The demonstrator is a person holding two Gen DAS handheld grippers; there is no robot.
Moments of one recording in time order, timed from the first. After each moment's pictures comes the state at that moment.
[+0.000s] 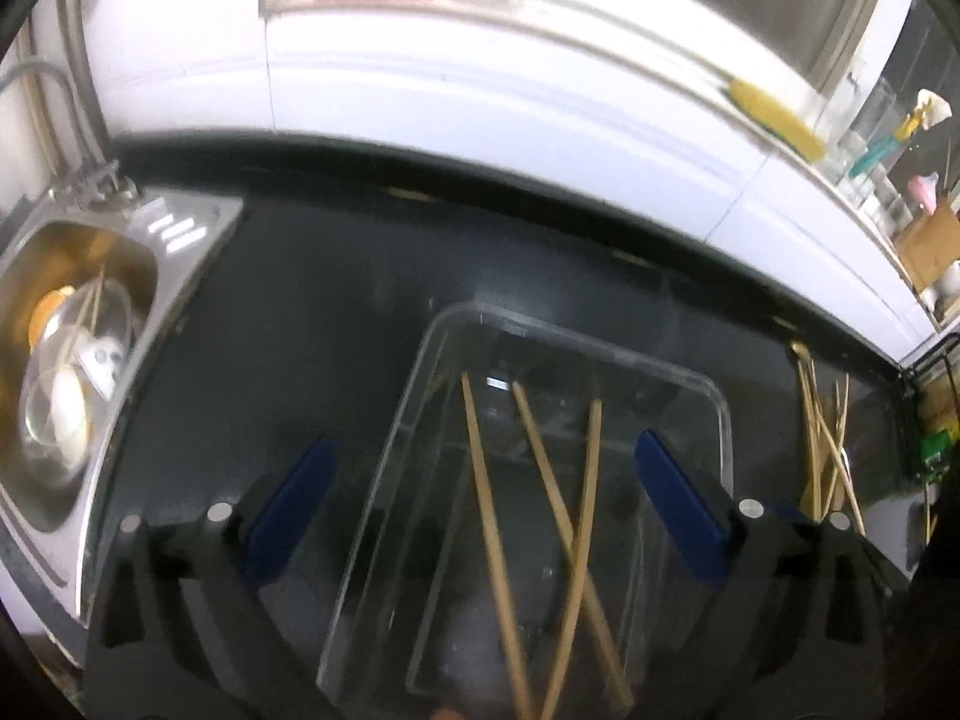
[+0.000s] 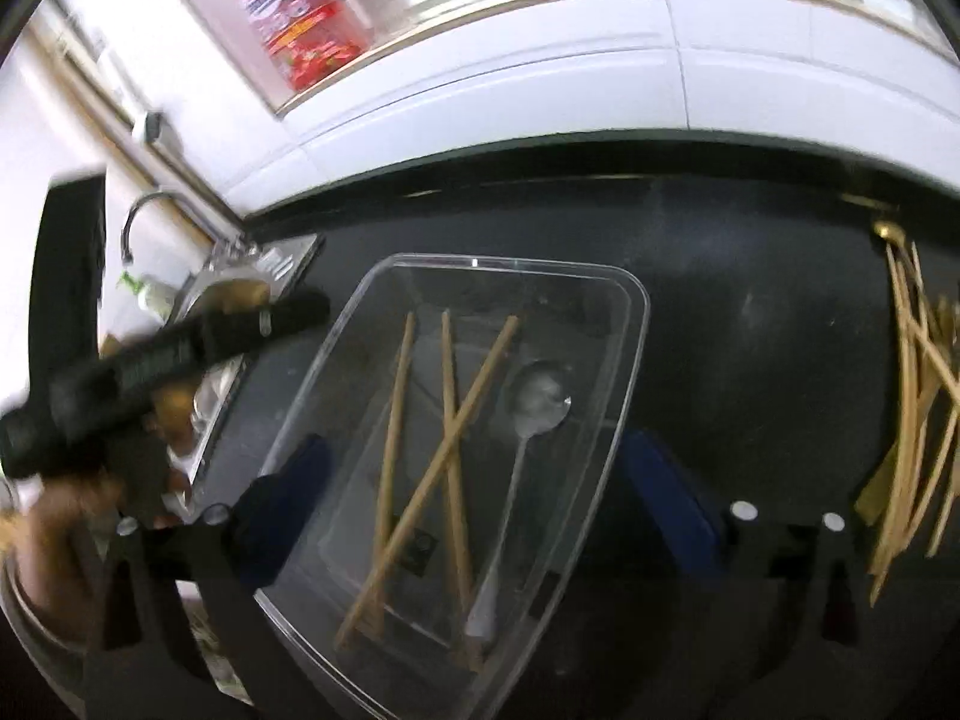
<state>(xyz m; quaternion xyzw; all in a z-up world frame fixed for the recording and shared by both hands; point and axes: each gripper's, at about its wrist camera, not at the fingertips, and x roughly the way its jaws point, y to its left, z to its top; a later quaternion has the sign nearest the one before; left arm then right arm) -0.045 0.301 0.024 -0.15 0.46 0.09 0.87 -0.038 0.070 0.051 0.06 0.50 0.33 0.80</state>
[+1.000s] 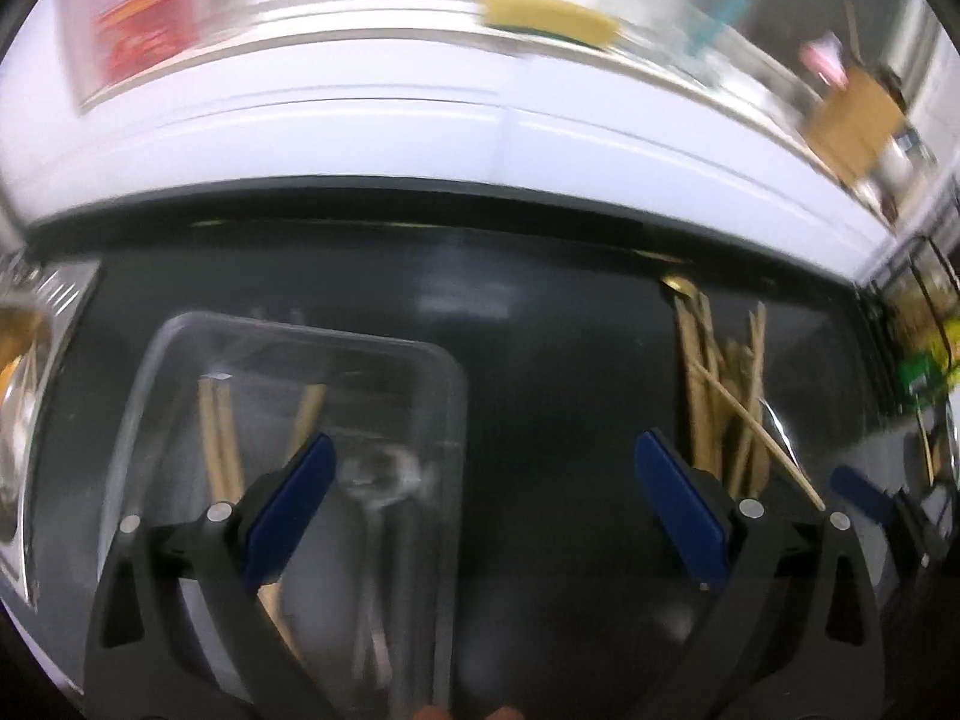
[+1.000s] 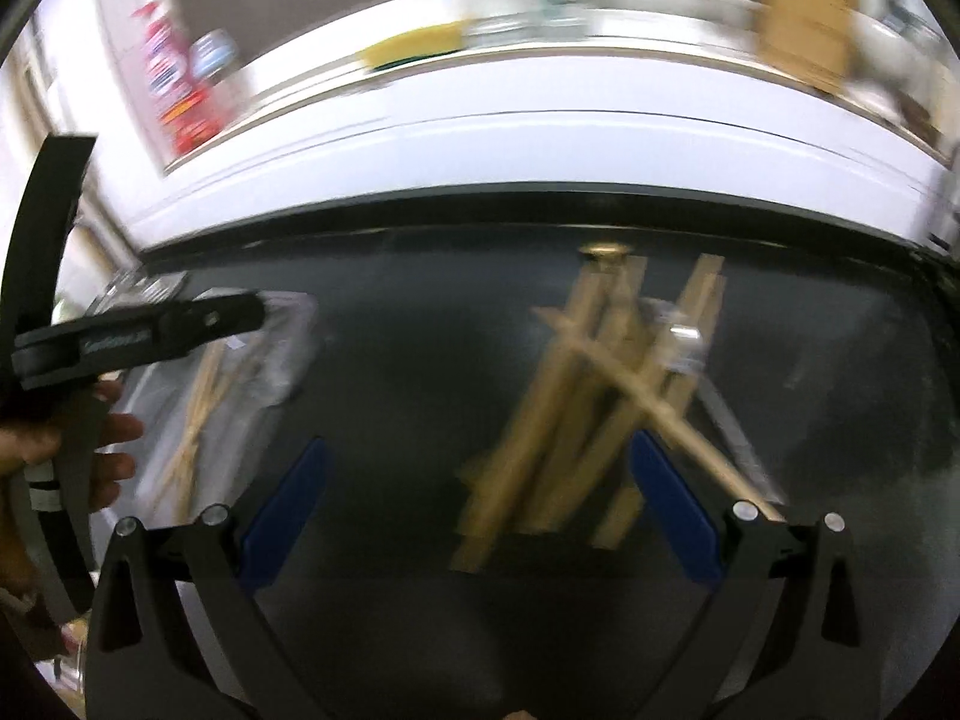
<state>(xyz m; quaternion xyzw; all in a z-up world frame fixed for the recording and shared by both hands) -0.001 0.117 0.022 -0.08 0.48 0.00 0.87 -0.037 -0.143 0.039 0.04 0.44 0.20 0.87</state>
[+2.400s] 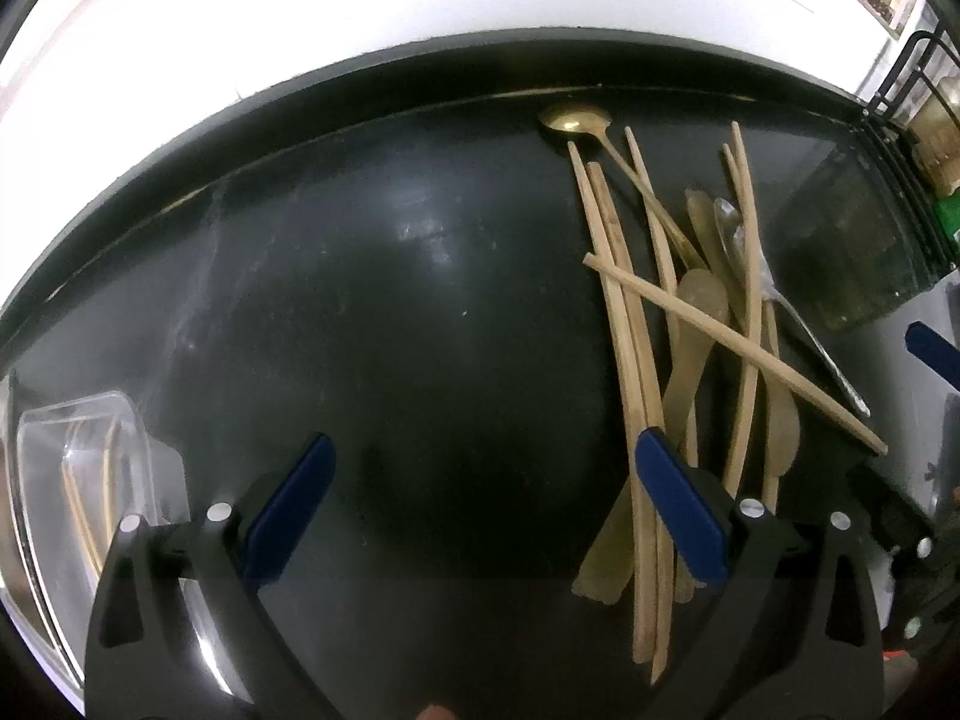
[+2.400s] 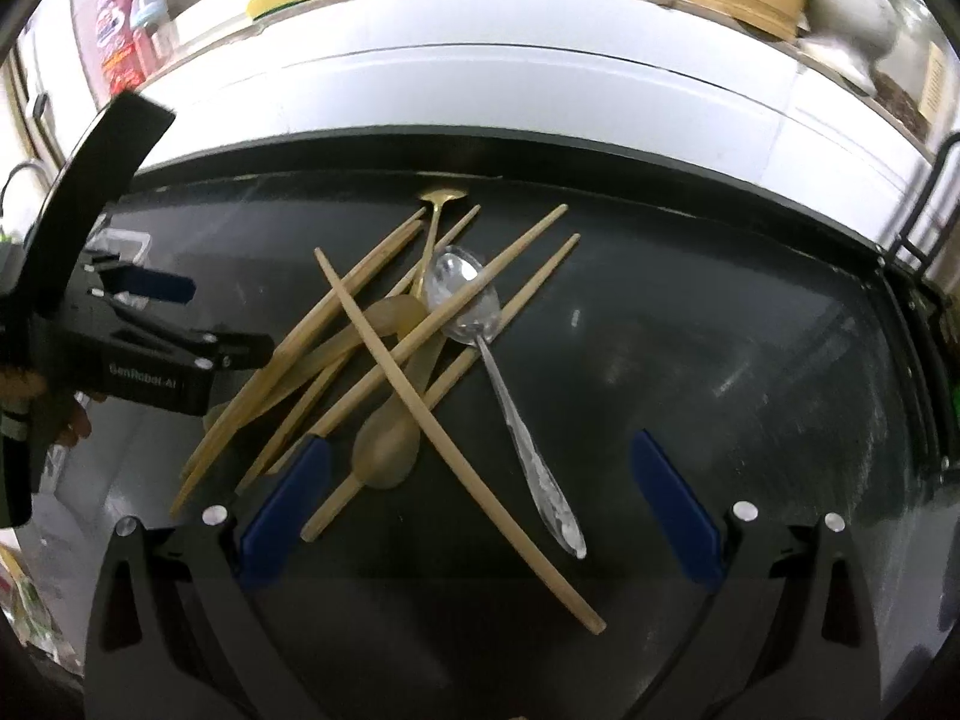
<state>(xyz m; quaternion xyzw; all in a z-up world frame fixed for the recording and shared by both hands) 0.077 -0.003 -0.063 0.04 0.58 -0.06 0.81 0.011 -0.208 -0.025 -0.06 0.46 0.18 0.86</state>
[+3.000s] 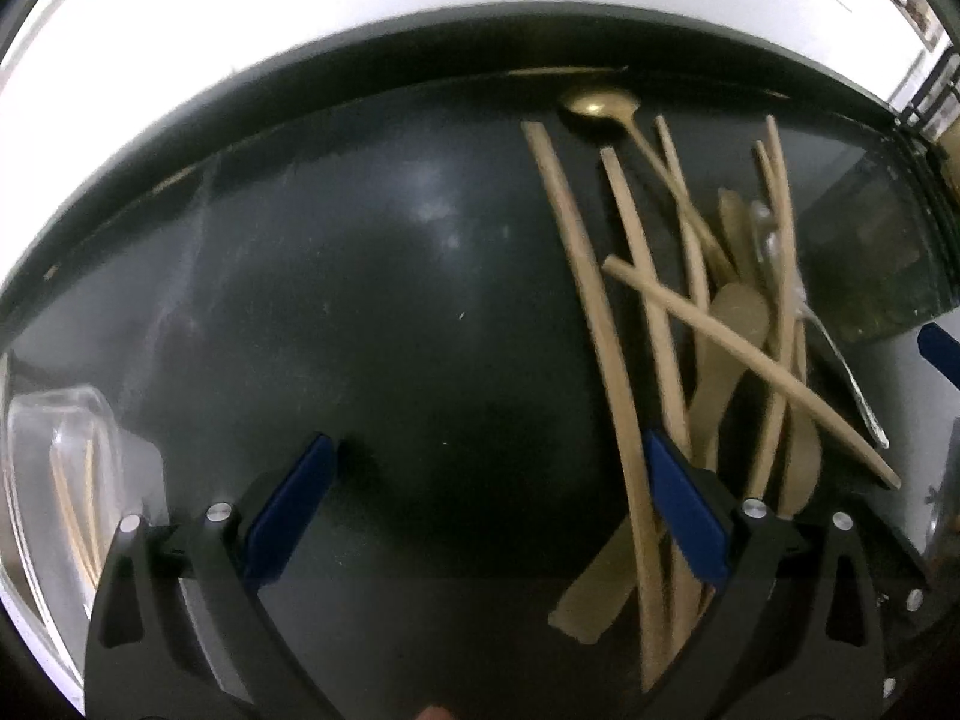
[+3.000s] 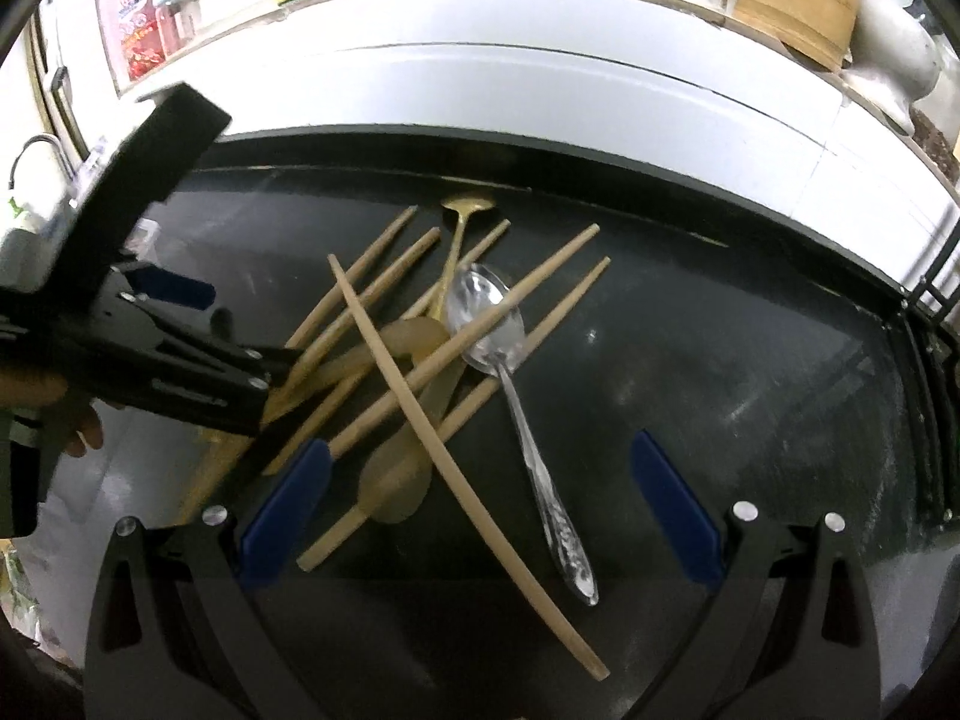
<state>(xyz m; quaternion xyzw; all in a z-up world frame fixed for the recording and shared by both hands) 0.093 -0.006 -0.078 0.03 0.61 -0.03 0.79 0.020 -0.193 -0.027 -0.07 0.45 0.21 0.86</state>
